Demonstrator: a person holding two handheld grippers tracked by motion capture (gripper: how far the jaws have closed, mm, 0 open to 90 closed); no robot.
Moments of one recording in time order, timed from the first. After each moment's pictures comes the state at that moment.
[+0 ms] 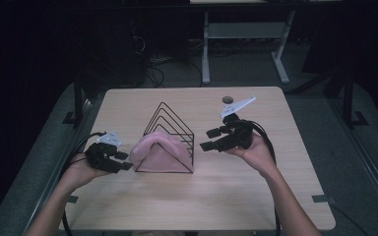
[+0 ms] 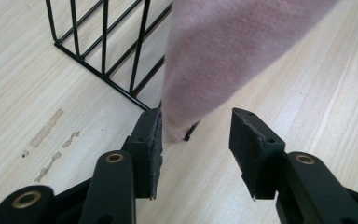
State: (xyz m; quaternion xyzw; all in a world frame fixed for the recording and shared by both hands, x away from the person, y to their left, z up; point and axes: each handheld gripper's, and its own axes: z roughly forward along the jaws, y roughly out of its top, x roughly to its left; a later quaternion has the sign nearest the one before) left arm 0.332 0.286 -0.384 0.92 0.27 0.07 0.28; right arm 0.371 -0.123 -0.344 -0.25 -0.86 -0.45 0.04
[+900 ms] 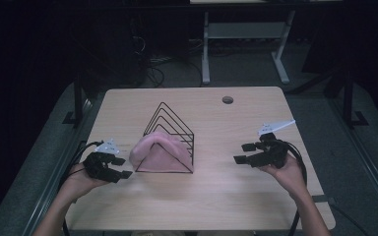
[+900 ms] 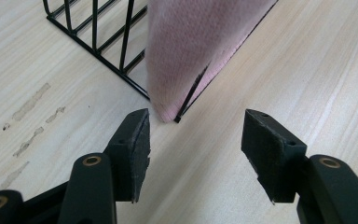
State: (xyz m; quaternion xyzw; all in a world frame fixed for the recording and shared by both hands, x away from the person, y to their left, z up) left arm 0.312 0.292 -0.401 0.91 0.30 0.08 0.29; right arm 0.338 -0.217 -0.395 -0.34 -0.83 -0.44 0.00
